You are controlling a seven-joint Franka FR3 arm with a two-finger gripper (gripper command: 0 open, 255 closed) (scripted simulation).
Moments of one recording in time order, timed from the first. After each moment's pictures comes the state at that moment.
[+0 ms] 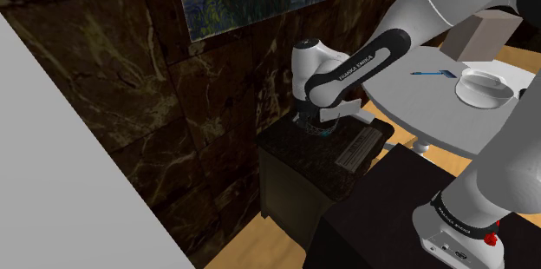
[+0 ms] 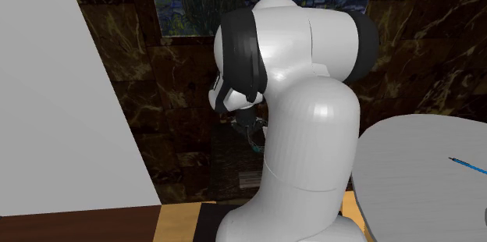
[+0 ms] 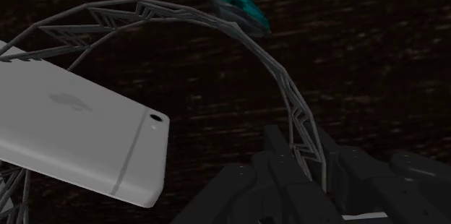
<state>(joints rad) 0.01 0.15 0.21 -2.33 -0.22 2.41 0.33</state>
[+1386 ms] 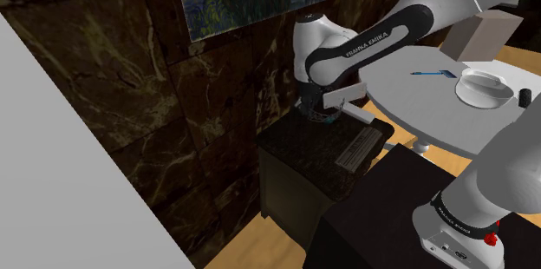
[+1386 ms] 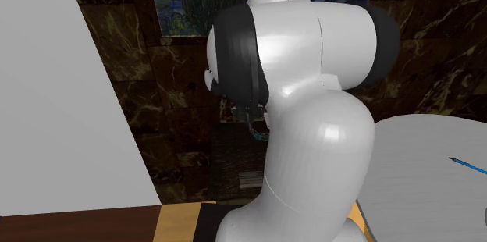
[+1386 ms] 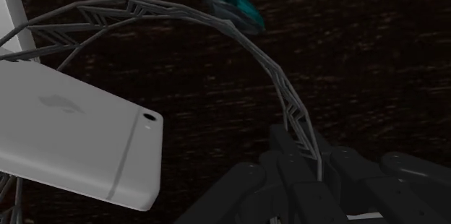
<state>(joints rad) 0.00 0.02 0.22 -2.29 -0.15 2.25 0.27</state>
